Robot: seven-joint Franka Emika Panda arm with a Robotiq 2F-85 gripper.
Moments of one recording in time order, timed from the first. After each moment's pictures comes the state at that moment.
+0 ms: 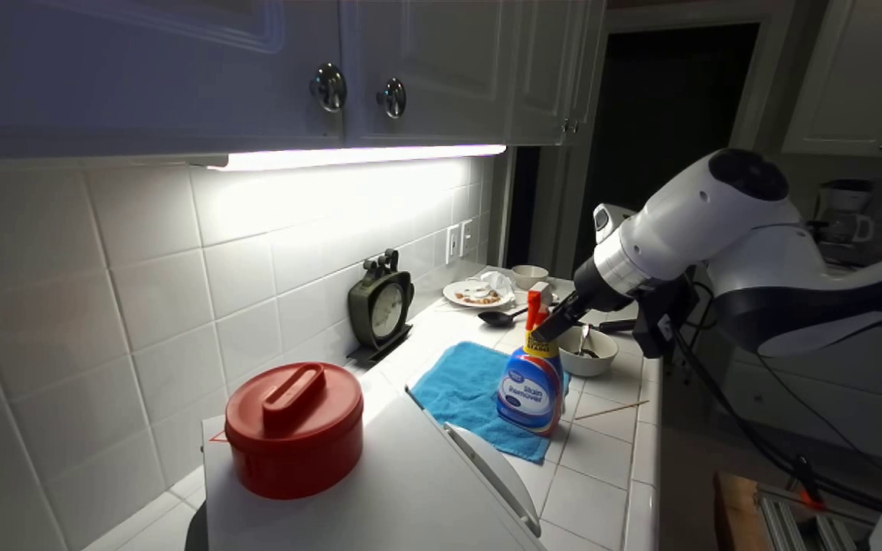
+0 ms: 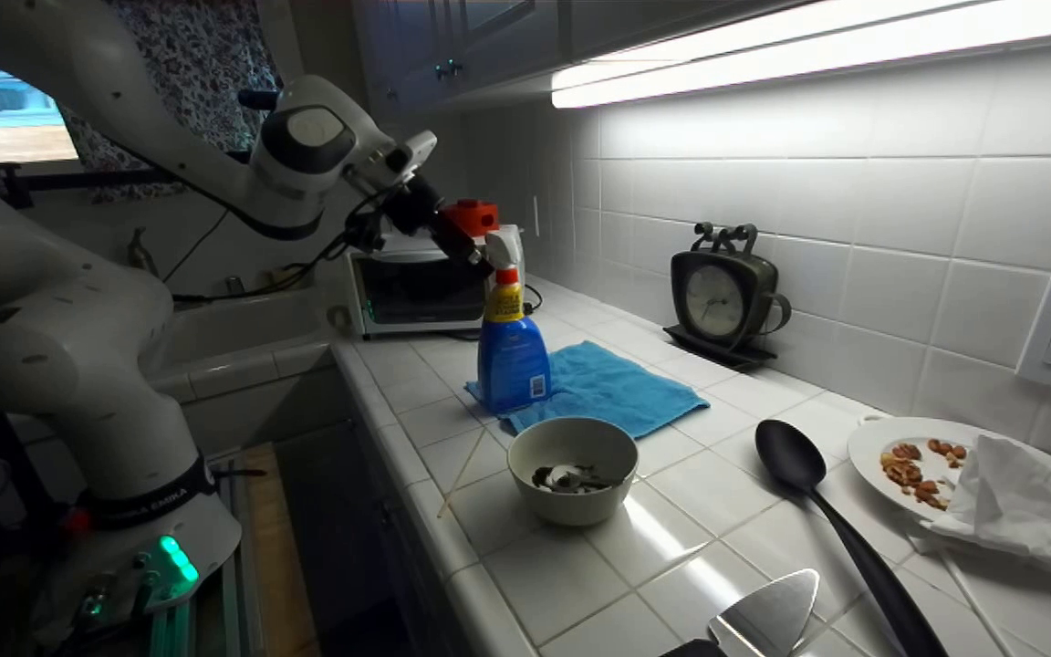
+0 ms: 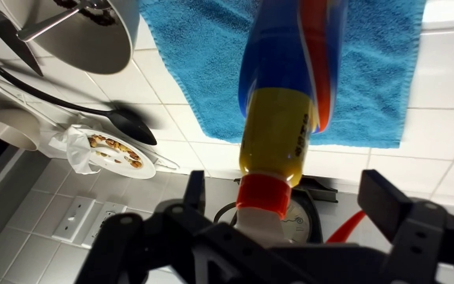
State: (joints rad) arm -0.31 -0.60 0.23 -2.75 -0.69 2.72 0.72
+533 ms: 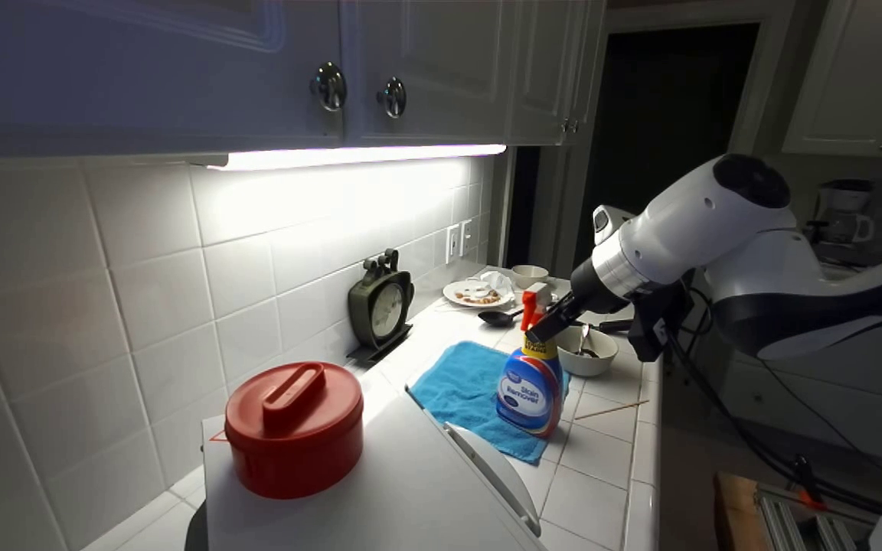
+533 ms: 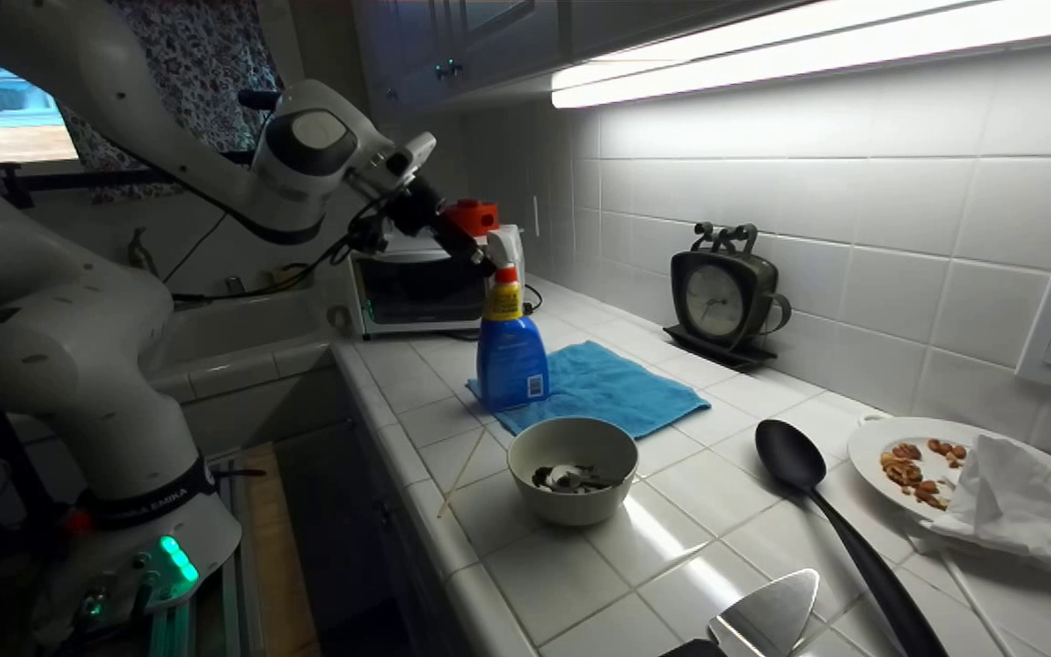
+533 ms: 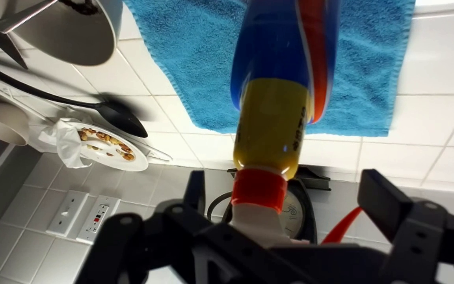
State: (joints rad) arm -0.31 -0.59 0.23 -2.75 -0.74 2.77 0.79
